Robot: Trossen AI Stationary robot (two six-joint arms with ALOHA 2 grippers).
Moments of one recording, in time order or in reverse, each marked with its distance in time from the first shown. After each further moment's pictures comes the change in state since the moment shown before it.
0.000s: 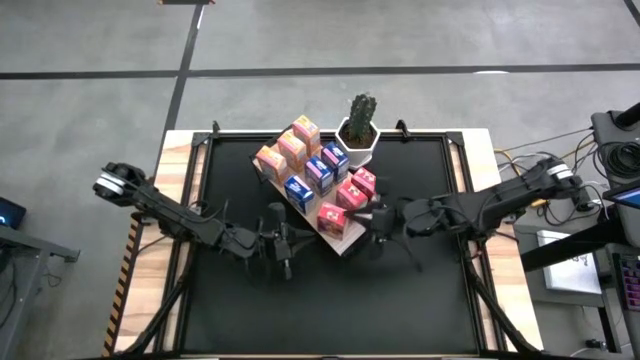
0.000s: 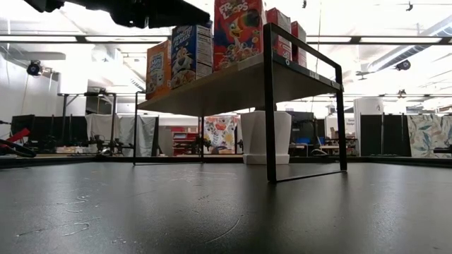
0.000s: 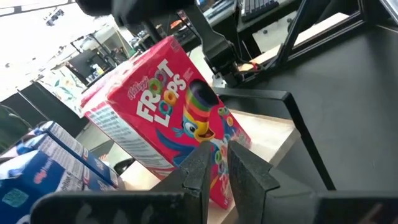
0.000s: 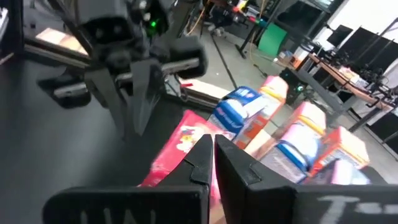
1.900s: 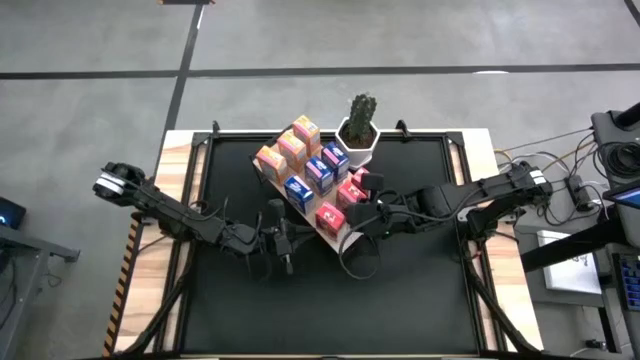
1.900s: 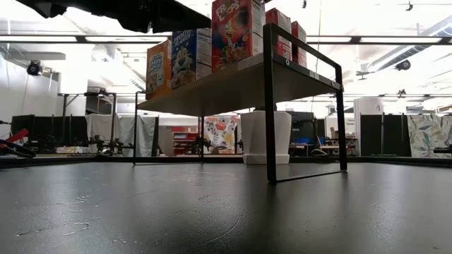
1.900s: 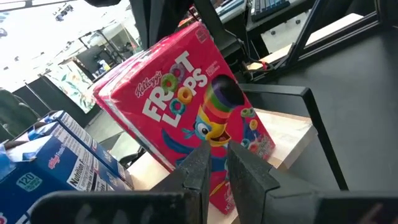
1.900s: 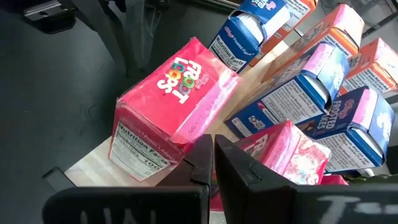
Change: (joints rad) left arm 0.029 -0.001 -0.020 0.040 0.000 -0.011; right arm -0.026 0.269 0.535 -0.829 0.002 0.308
